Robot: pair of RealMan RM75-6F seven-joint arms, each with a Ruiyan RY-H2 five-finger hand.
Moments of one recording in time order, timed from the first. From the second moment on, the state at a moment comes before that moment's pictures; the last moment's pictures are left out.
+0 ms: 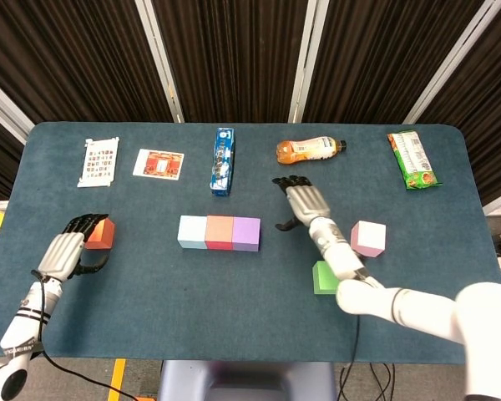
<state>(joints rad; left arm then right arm) -0.46 -1.28 -0.12 -1.35 1.36 1.05 -0.25 1.03 -1.46 0.22 -1.41 -0.61 0.79 -0.32</state>
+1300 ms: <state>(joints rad) -0.62 -1.34 -0.13 -1.06 1.21 0.67 -0.23 0.40 -0.96 0.11 -1.91 -1.16 1.28 0.00</state>
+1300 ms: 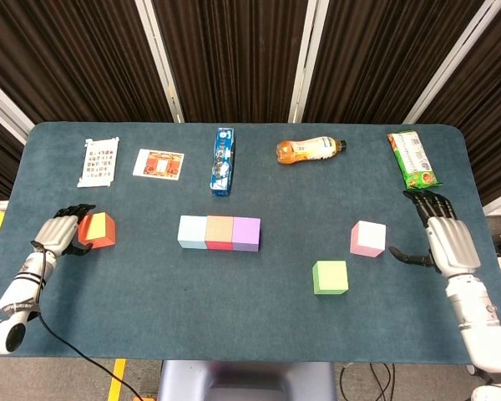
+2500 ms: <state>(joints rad) -0.93 -1.21 -0.28 -1.64 0.88 0.75 0.23 0.25 -0.92 0.13 -1.84 -1.24 1.30 0.18</state>
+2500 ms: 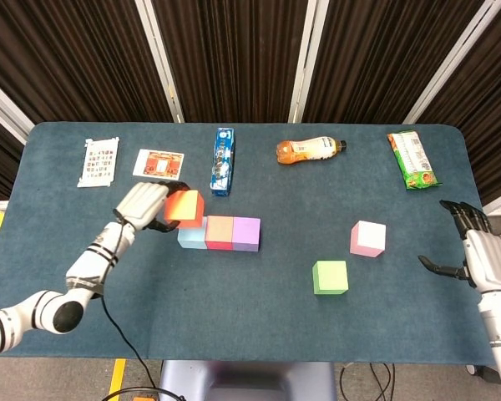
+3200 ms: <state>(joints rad) -1.08 -1.34 -0.19 -1.66 0.63 0.88 0.49 0.23 -0.92 0.14 -1.82 -1.25 1.28 0.20</state>
